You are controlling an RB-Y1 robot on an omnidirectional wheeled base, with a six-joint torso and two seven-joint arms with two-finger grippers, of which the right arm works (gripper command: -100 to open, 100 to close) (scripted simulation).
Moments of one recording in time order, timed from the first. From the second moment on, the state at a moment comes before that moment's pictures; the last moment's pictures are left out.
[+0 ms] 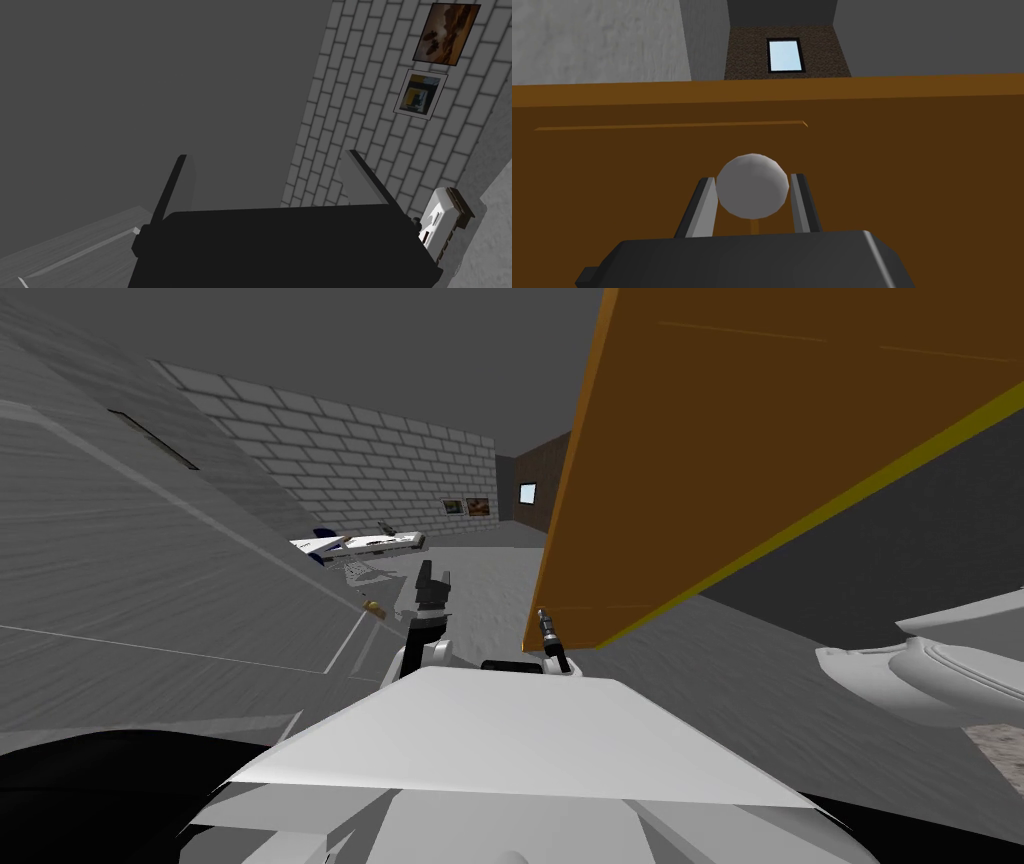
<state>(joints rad) -0.03 -0.06 0.19 -0.79 -0.10 -0.77 0.03</state>
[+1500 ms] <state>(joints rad) -0.05 -0.09 0.05 -0.76 -0.16 -0.77 0.07</state>
